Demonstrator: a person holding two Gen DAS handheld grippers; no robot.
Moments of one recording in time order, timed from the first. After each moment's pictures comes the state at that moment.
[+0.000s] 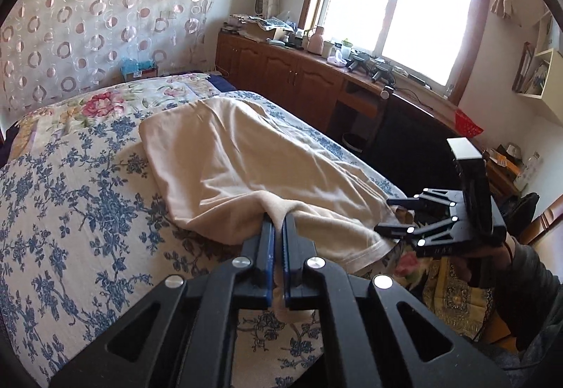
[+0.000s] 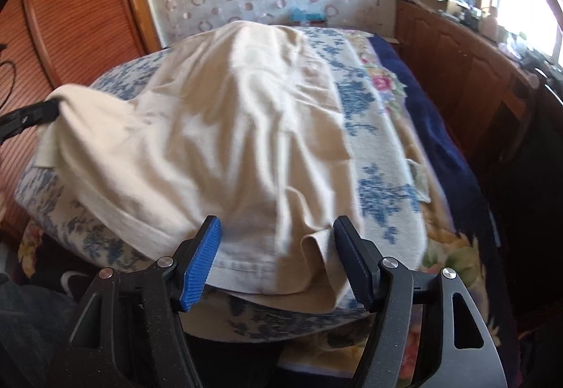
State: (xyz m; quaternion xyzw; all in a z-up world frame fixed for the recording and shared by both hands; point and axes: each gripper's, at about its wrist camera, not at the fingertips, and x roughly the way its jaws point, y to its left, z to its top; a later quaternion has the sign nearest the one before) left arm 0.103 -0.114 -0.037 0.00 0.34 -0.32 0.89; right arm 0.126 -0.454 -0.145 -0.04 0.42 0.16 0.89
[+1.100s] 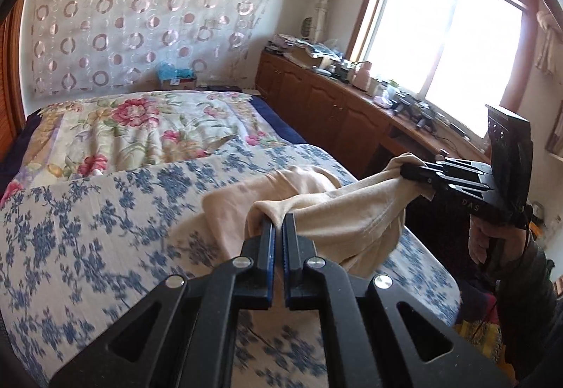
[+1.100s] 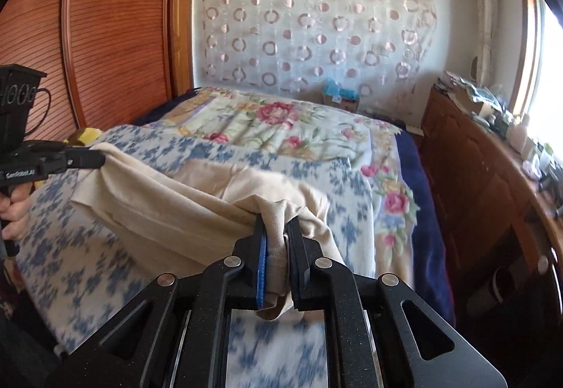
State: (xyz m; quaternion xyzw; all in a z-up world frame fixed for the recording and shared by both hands) left arm 0.247 -0.070 -0.014 -0.07 0.32 -0.25 0.91; right arm 0.273 -0.397 -0.037 -0.12 0.29 0.22 0.92
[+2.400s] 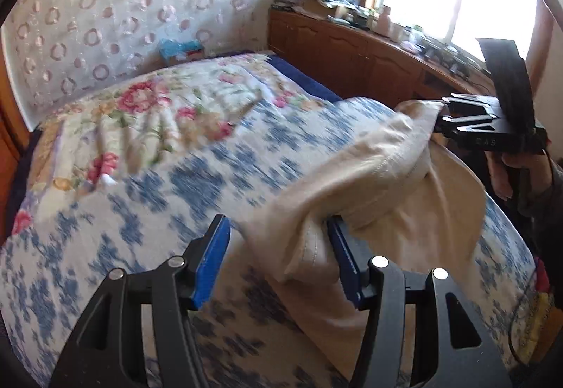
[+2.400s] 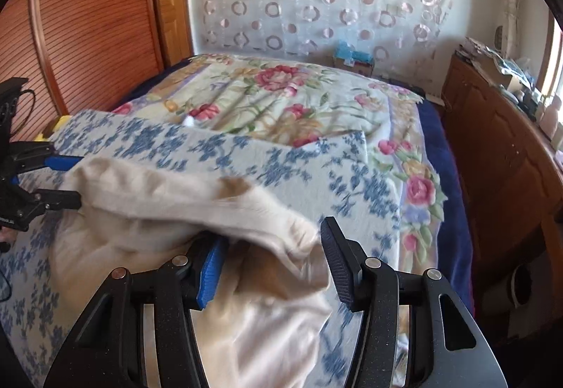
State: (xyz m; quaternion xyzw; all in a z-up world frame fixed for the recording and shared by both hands) left arm 0.348 -0.081 -0.071 0.03 0.38 -0.21 0.90; right arm 0.422 -0.392 -0.103 -0.12 0.37 0.23 0.89
